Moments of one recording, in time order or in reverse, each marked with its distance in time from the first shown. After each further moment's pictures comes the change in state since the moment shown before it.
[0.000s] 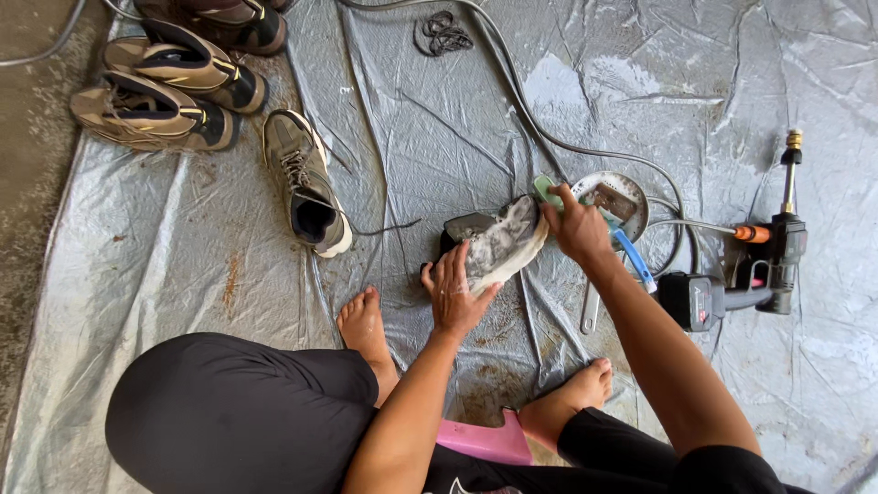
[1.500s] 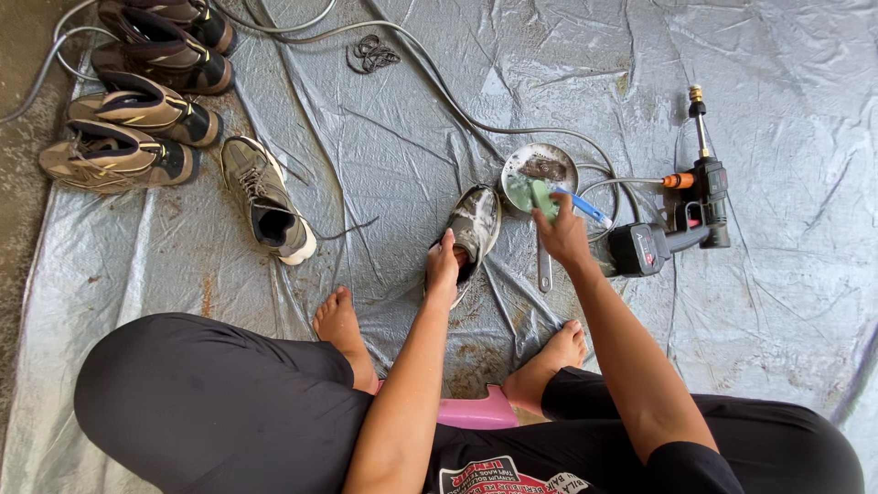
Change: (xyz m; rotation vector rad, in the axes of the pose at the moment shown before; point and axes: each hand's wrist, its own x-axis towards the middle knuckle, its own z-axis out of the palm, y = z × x) left_hand 0.027 0.040 0.039 -0.729 -0.136 -0.804; right_hand -0.096 0.021 -0.032 0.482 0.048 0.306
